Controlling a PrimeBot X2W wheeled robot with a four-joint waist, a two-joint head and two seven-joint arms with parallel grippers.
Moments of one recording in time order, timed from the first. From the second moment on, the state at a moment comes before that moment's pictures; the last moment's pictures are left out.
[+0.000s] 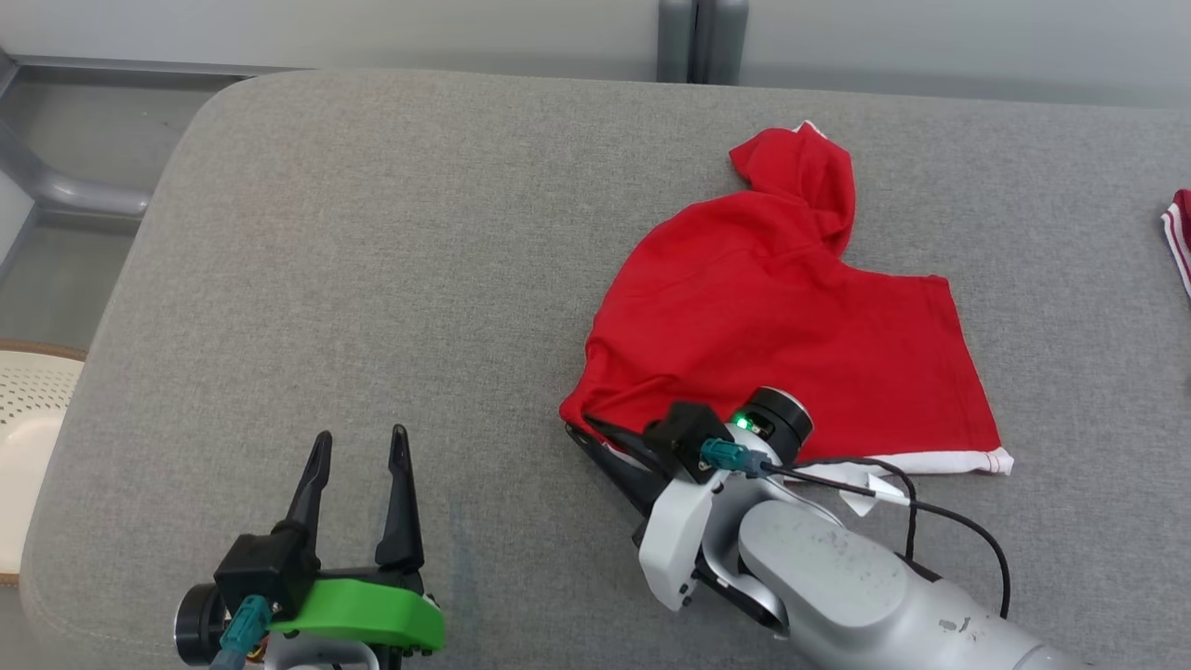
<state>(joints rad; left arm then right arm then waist) -0.02 0.05 -0.17 0.16 -0.28 0.03 -0.26 -0.65 -0.08 0.98 0.69 0.46 0.13 -0.26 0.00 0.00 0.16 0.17</state>
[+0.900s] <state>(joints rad) -0.06 0.05 -0.17 0.17 -0.24 0.01 -0.26 -0.51 -0.15 0.57 0.52 0.28 0.13 -0.26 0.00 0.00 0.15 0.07</state>
